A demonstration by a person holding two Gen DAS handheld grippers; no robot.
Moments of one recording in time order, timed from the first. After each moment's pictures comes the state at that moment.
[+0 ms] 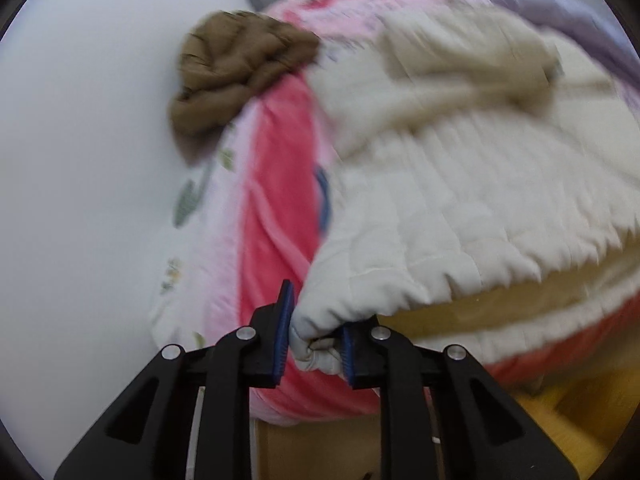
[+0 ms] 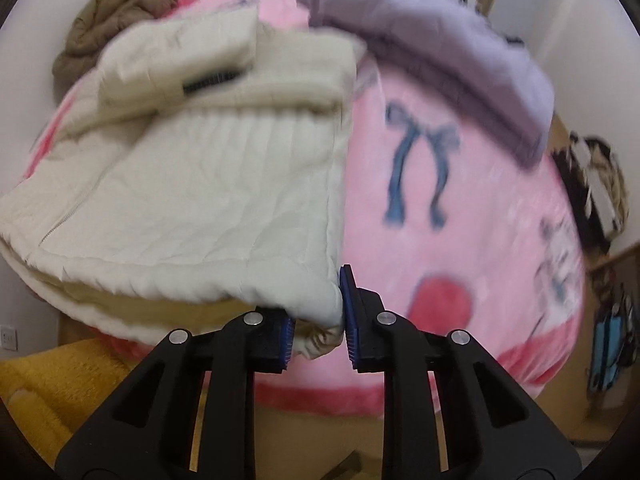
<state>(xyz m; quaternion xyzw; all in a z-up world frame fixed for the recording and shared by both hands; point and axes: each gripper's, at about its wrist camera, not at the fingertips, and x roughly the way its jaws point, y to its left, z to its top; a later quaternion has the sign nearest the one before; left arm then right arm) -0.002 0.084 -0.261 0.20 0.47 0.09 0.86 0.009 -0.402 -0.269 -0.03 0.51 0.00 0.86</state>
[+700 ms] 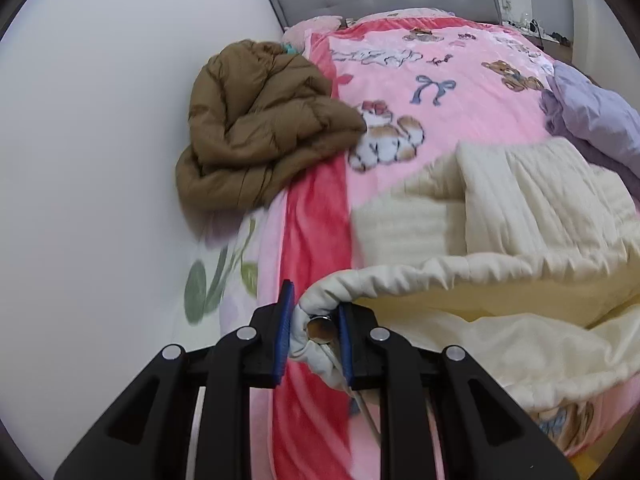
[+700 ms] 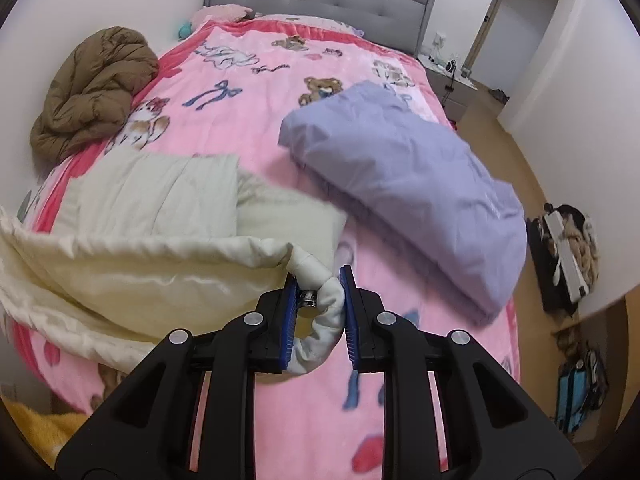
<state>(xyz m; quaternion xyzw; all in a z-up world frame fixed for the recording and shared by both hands) 0.205 0.096 -0.152 0.16 0.47 0.09 0.86 0.203 -0.392 -0.148 -0.05 0.47 -0.04 0.88</state>
